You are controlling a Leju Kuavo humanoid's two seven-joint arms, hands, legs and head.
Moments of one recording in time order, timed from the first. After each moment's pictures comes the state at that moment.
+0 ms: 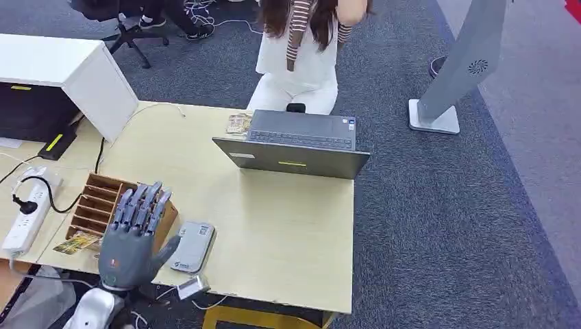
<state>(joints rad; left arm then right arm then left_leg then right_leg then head) 0.21 0.28 -0.25 -1.79 -1.32 0.63 0.01 -0.06 0.22 -1.03 -0.20 1.02 -0.15 0.02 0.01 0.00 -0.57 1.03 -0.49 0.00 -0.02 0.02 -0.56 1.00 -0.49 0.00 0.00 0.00</state>
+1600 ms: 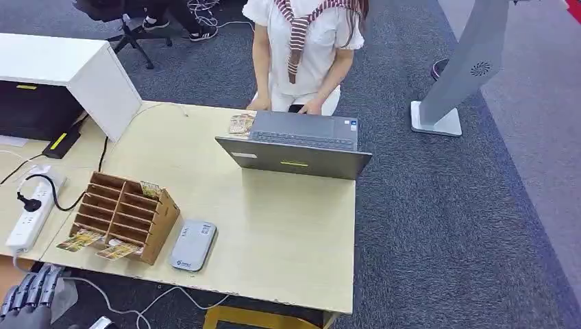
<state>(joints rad) 0.39 -0.20 0.72 -1.83 -1.39 0.24 -0.50 -0.06 0.23 -1.07 -0.20 1.04 -0.16 0.01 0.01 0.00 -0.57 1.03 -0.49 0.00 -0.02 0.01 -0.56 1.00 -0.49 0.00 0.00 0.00</state>
